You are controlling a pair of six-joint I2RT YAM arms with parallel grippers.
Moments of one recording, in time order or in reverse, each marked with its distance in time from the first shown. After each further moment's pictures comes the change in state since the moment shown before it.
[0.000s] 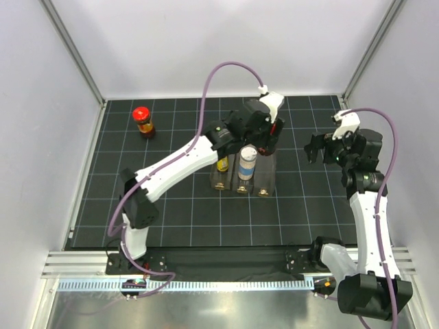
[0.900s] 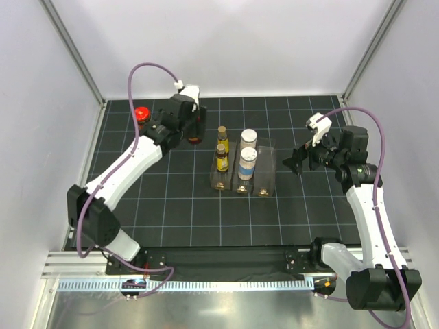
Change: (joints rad) left arm 0.454 -0.310 -0.508 0.061 -0.078 0.002; right arm 0.115 0.060 0.051 -0.140 -0.304 -0.171
